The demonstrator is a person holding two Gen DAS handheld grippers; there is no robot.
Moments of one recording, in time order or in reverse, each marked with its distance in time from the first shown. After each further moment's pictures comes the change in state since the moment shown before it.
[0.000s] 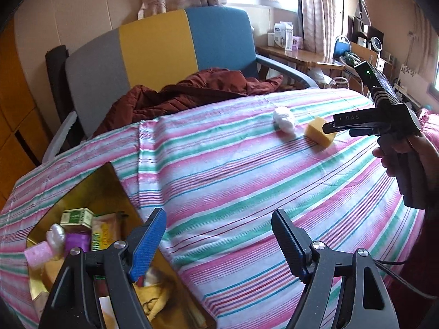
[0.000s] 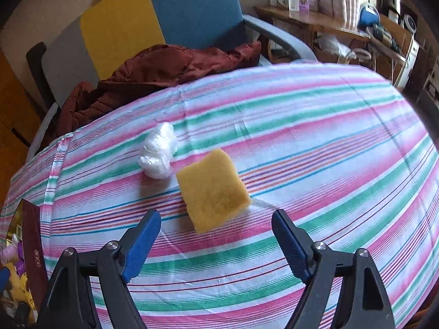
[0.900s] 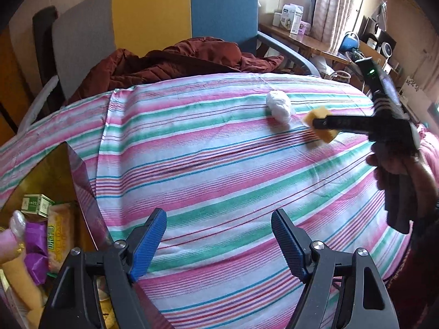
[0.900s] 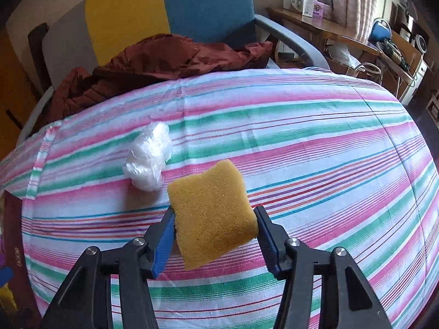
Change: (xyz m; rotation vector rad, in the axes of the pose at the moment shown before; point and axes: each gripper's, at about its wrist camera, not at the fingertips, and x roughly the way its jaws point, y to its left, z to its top) left arm 0.051 -0.015 0.025 -0.107 0.153 -0.082; right arm 0.016 0.007 0.017 -0.077 -0.035 -0.032
